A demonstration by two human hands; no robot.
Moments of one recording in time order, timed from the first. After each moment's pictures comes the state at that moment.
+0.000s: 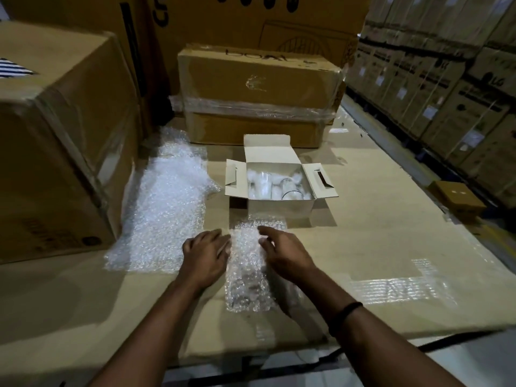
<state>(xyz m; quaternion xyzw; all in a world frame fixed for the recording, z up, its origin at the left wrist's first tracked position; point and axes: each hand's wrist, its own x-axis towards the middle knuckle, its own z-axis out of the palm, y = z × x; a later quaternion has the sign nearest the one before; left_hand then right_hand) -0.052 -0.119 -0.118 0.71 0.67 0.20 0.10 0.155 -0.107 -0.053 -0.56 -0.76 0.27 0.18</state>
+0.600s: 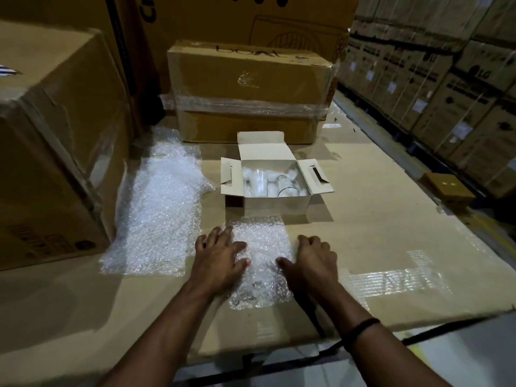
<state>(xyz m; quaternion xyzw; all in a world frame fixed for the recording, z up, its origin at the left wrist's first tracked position) -0.024 -0.124 -0.104 0.76 0.64 0.08 0.08 0.196 -0.130 -0.080 -0.72 -0.69 0.07 0.07</state>
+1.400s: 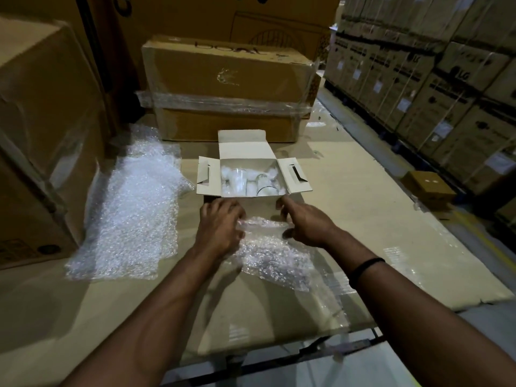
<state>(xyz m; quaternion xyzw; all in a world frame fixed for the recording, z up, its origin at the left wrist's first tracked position) 0.027 -0.068 -0.069 0.78 0.58 0.21 0.01 0.255 -0.063 -0.016 -0.53 -0.84 0.12 0.07</state>
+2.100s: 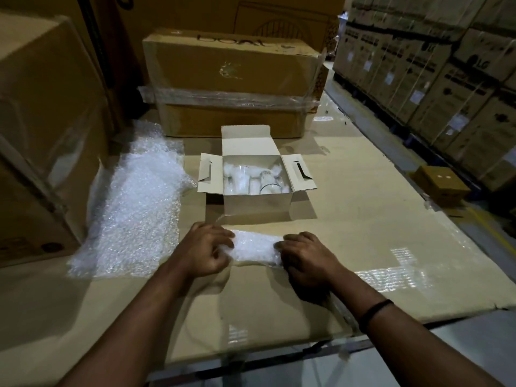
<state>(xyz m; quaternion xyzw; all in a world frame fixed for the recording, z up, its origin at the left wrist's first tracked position) -0.024 -0.087 -0.100 0.85 0.46 0.23 0.08 0.271 -0.098 -0.087 -0.43 -0.90 0.03 0.02</state>
